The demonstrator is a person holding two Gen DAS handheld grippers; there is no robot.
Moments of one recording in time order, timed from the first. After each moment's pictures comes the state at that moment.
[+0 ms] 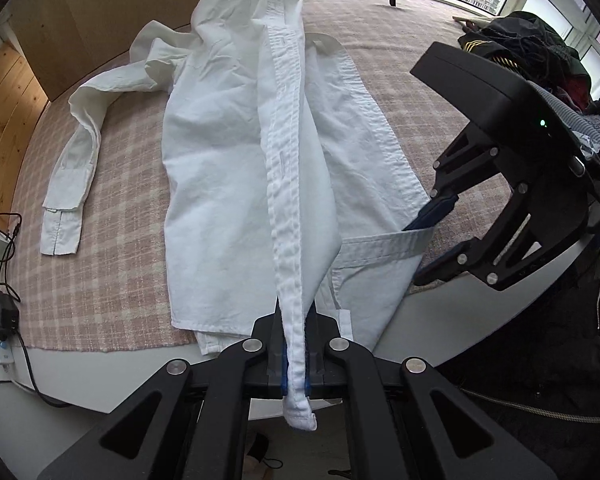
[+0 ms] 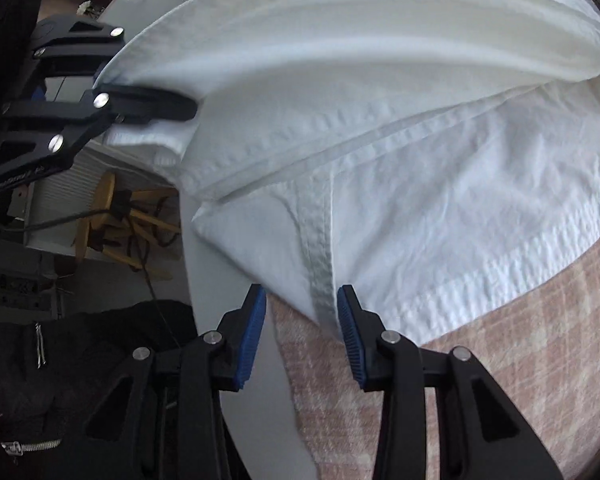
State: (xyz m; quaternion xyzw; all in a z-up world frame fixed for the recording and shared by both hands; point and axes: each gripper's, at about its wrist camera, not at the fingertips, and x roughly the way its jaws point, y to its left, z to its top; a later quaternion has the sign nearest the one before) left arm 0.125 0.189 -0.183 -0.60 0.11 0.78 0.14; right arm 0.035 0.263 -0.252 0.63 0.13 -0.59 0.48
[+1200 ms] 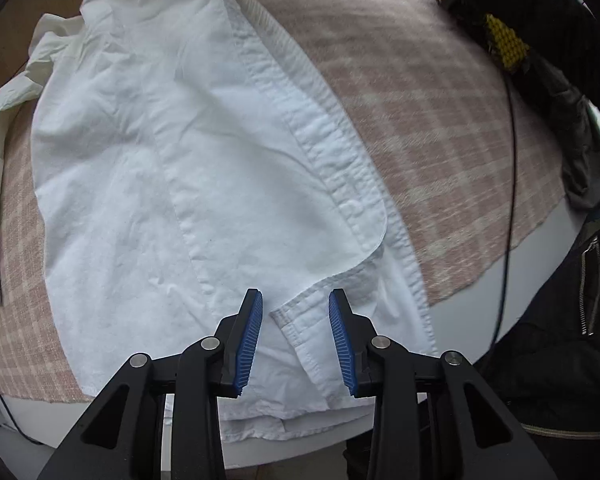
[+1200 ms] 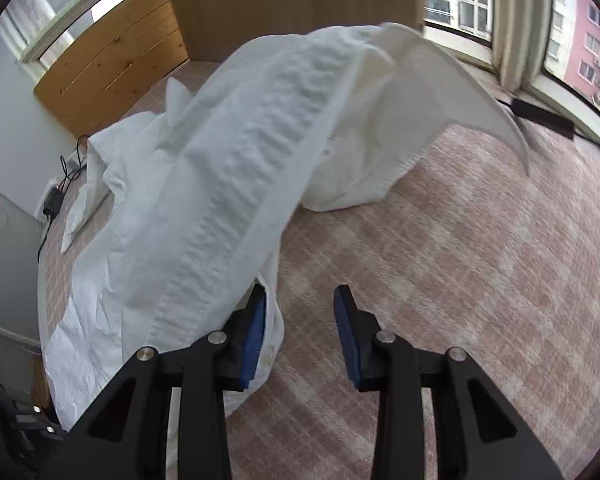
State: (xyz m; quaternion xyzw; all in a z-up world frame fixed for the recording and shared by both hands) left arm 0.094 0.252 -0.253 -0.66 0.13 0.71 0.20; right arm -0.273 0.394 -0.235 0.53 -0.01 -0.80 0.27
